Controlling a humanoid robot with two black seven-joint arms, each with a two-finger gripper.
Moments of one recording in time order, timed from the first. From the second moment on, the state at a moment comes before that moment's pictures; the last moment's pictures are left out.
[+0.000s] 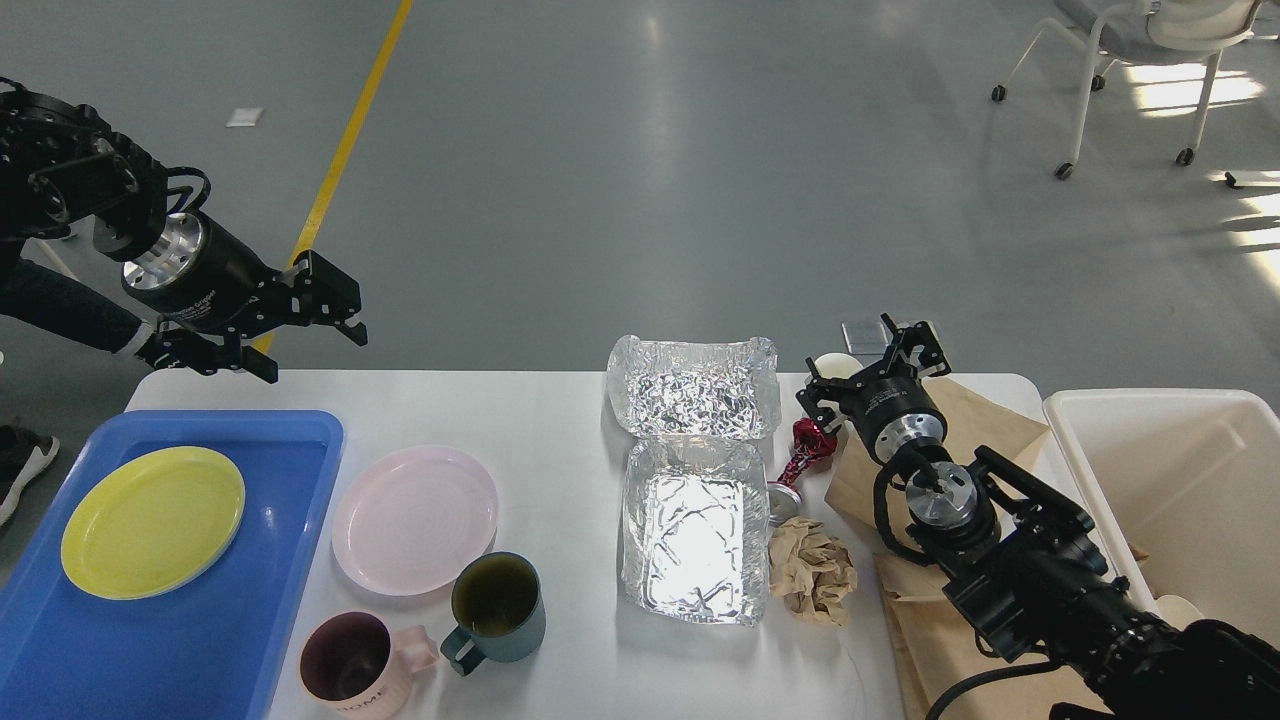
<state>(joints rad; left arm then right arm) -1.84 0.32 1.46 -0.78 0.03 -0.96 -0.25 0.63 -0.06 0.81 0.58 0.23 0.13 0.25</state>
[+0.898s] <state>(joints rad) -1.65 -0.06 1.35 -0.81 0.12 -0.96 -0.10 0.63 -0.06 0.81 0.58 0.23 0.13 0.25</state>
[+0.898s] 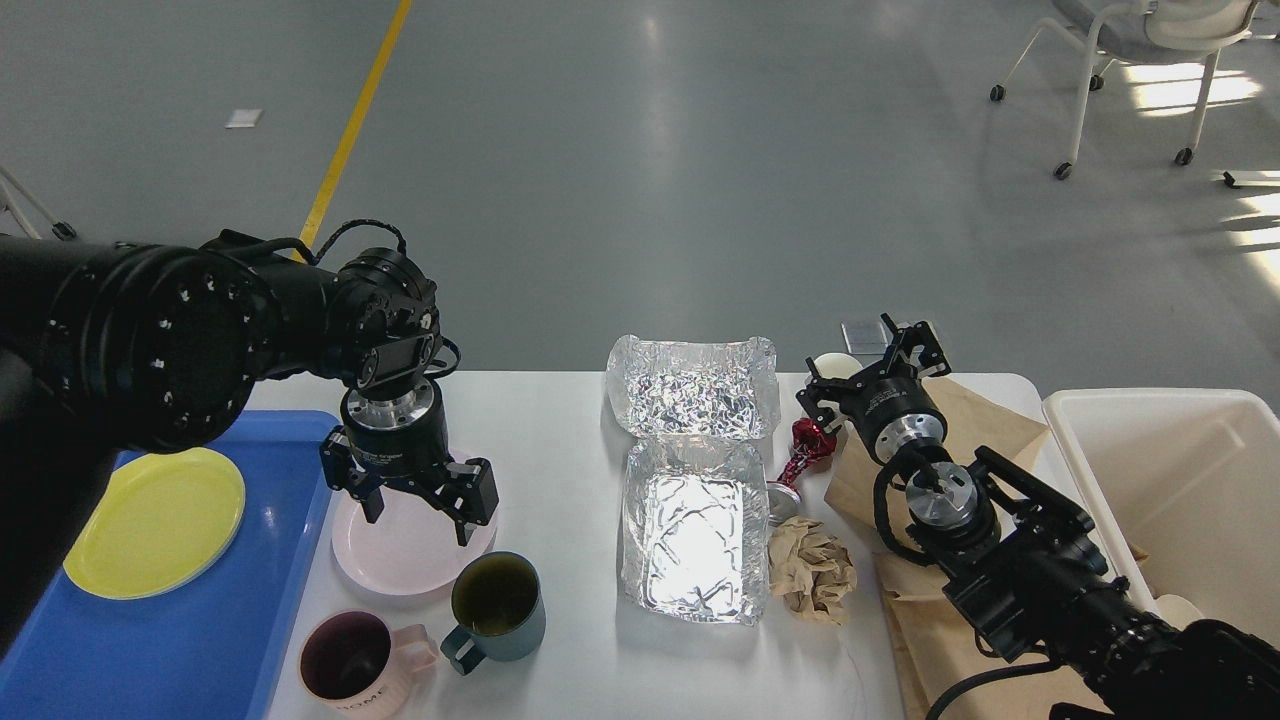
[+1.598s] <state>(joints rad) -1.50 -0.16 1.34 -0.63 0.12 -0.96 -0.08 0.63 -0.06 0.81 0.58 0.23 0.13 0.25</state>
